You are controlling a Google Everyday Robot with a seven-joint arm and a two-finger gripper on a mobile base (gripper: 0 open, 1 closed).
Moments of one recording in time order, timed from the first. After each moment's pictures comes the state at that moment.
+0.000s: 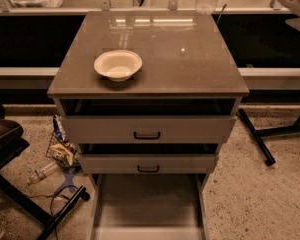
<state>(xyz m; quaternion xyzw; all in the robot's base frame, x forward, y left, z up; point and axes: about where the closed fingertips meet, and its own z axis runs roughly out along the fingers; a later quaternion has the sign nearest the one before) 0.772 -0.189 1.104 -0.27 0.63 0.16 0.71</state>
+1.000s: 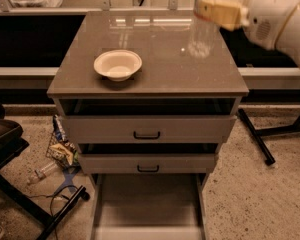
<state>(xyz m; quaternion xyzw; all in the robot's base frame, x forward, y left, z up) 0.597 -0.147 1.078 -0.29 0.61 0.19 0.71</state>
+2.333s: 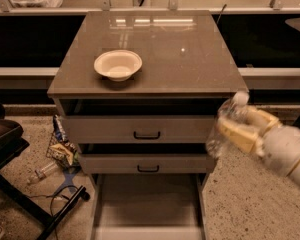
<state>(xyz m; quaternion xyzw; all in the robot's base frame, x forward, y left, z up) 0.473 -0.211 0.866 -0.22 0.69 0.19 0.67</state>
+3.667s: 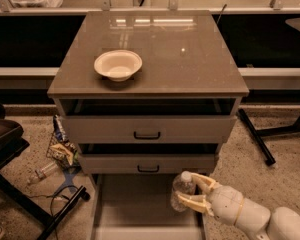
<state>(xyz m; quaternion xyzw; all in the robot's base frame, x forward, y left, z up) 0.425 -0.123 0.628 -0.36 0.63 0.30 0.61</state>
